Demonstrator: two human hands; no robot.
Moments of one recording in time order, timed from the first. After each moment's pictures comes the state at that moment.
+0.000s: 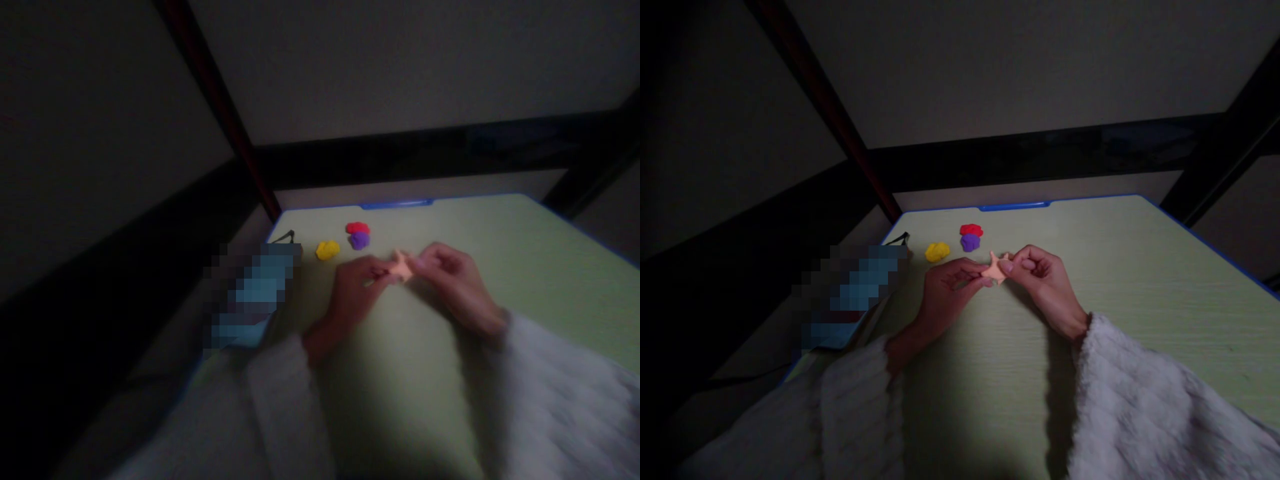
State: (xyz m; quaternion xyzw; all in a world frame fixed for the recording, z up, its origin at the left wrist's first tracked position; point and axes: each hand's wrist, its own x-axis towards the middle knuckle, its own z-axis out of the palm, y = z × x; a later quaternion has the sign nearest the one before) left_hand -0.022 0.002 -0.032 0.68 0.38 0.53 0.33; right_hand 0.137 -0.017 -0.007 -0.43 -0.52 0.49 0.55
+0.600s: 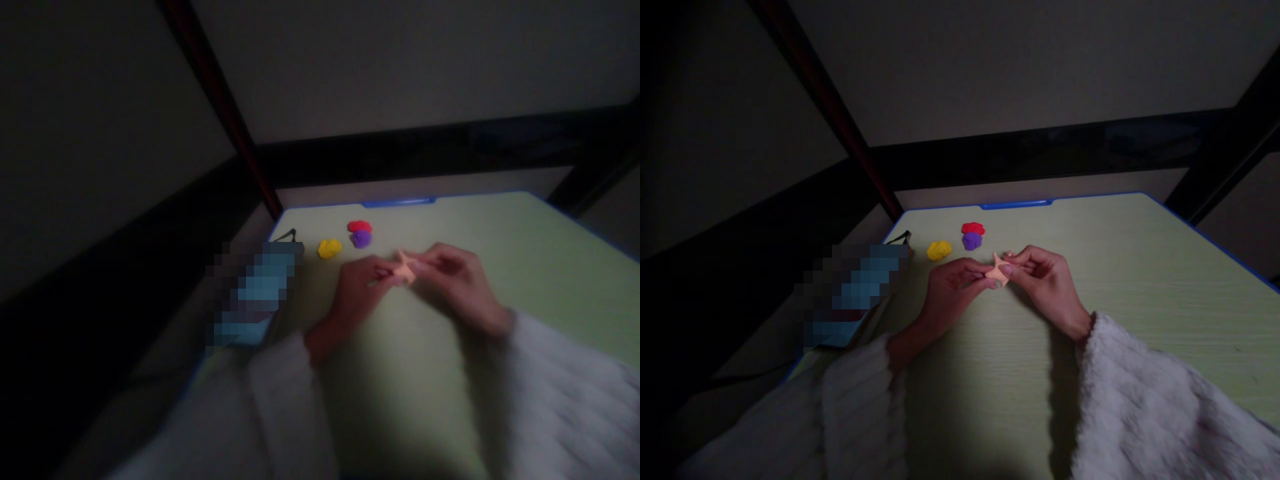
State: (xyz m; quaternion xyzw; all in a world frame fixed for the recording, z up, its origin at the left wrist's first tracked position) left_hand -0.020 0.001 -0.033 0.66 0.37 0.52 0.39; right_hand 0.136 -0.018 -0.010 -0.42 -0.50 0.49 0.57
